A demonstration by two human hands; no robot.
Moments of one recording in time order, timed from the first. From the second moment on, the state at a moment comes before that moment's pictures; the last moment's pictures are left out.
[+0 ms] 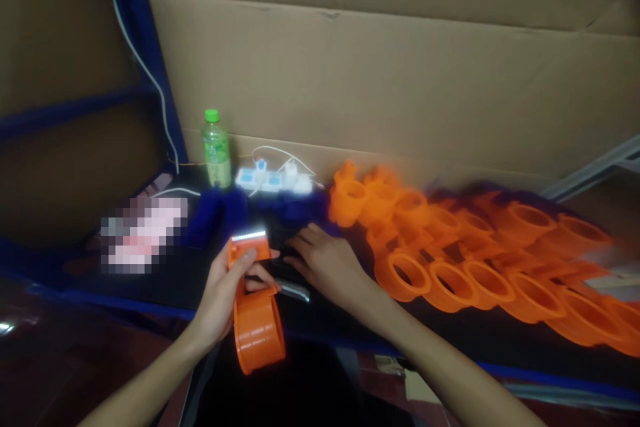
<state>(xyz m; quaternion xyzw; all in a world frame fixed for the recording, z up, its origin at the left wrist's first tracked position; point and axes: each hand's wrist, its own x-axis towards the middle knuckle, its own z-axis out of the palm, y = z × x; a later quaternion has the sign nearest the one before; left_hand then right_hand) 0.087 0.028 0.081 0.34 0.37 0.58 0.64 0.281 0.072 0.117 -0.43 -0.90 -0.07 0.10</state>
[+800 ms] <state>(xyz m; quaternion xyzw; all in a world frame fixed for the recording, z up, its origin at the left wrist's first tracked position) 0.087 0.027 0.081 0.33 0.36 0.60 0.64 0.281 0.074 0.106 -0.43 -0.90 -0.07 0.09</state>
